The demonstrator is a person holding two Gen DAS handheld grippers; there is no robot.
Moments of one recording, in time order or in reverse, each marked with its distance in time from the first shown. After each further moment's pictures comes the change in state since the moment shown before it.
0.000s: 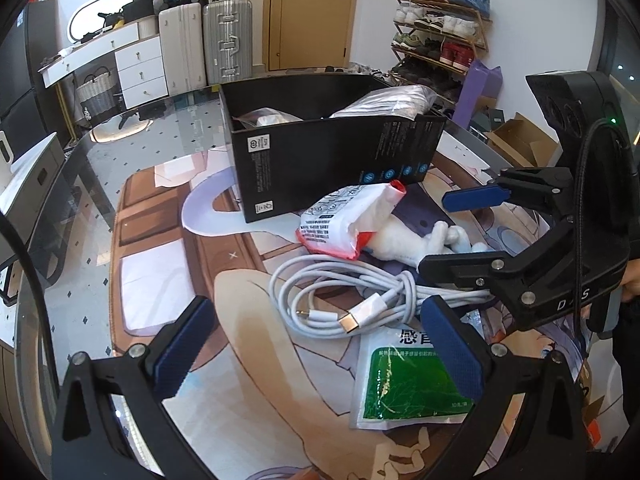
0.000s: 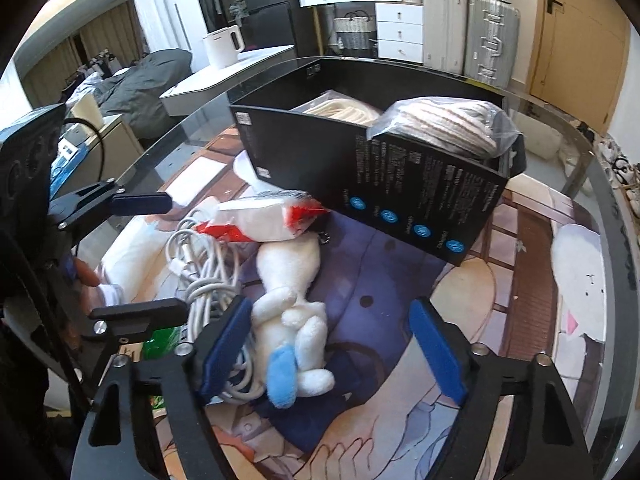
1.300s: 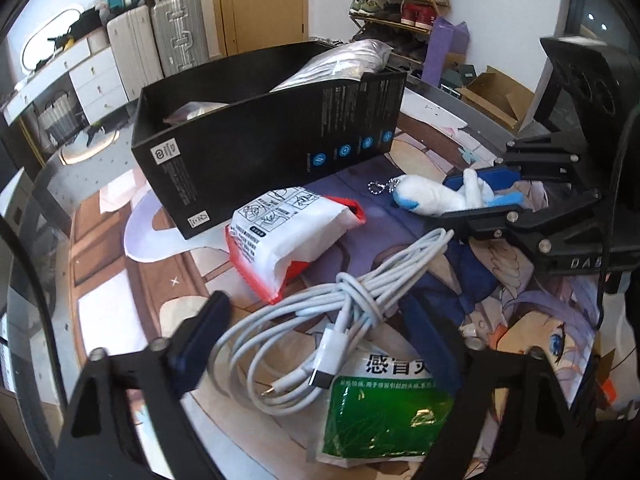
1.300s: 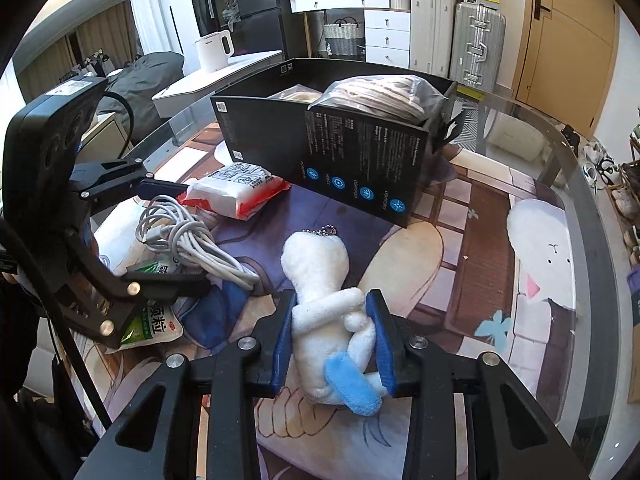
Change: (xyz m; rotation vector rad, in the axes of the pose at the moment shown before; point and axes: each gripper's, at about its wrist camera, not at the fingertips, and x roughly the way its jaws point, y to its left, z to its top) left arm 0.026 -0.021 0.014 0.174 0.091 -0.040; right arm -0.023 -0.026 -0.036 0.004 -0.032 -0.059
